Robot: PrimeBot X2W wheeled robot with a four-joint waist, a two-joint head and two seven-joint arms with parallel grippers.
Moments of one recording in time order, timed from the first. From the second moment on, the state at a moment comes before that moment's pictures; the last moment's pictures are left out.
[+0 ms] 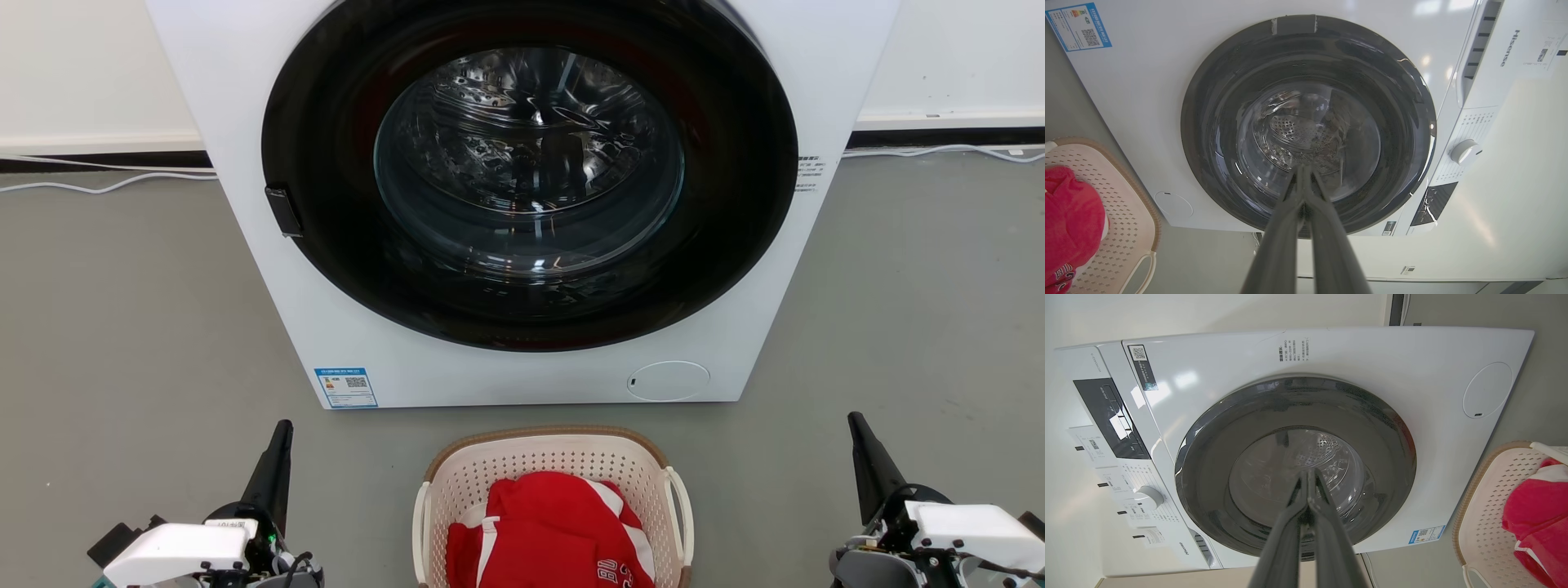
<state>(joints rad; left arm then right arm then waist) -0.05 0.04 0.08 0.27 -1.60 -0.12 0.11 -0.05 -0.05 -0.13 0.27 1.60 0.12 0.11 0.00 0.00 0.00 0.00</state>
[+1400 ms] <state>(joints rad) -0.05 0.04 0.08 0.27 -1.60 -0.12 0.11 -0.05 -0.05 -0.13 0.27 1.60 0.12 0.11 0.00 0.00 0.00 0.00</state>
